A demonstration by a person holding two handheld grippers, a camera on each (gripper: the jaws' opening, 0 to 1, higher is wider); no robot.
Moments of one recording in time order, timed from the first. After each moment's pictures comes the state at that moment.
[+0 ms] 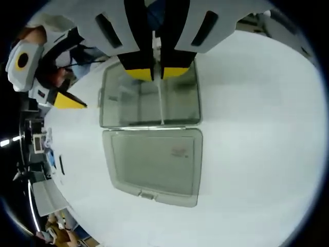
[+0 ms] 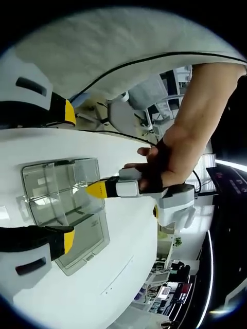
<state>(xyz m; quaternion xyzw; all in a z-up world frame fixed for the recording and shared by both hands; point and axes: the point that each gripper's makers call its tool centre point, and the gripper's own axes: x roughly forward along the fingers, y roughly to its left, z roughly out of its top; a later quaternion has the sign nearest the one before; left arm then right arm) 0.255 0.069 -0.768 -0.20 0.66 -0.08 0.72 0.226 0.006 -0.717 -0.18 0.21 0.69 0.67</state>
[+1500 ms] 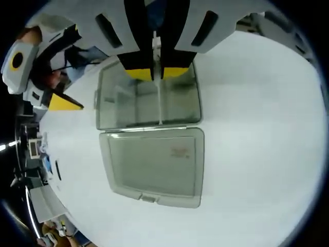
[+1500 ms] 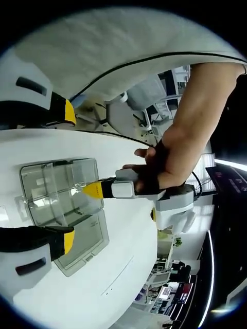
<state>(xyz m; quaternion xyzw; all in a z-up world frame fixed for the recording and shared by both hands) 0.257 0.070 -0.775 -0.17 0.68 -0.07 0.71 0.226 0.008 -0.715 -0.17 0.21 0.69 0.67</state>
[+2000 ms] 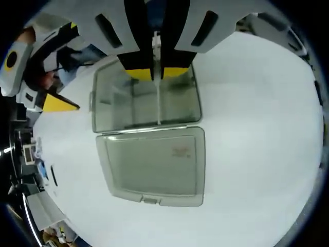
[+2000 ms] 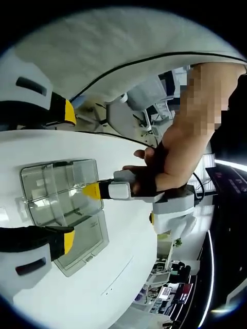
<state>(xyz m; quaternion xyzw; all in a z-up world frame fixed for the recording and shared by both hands) 0.256 0.070 -0.774 -0.13 0.68 -0.07 0.71 0.225 0.007 -0.715 -0.17 0.21 0.69 0.67</state>
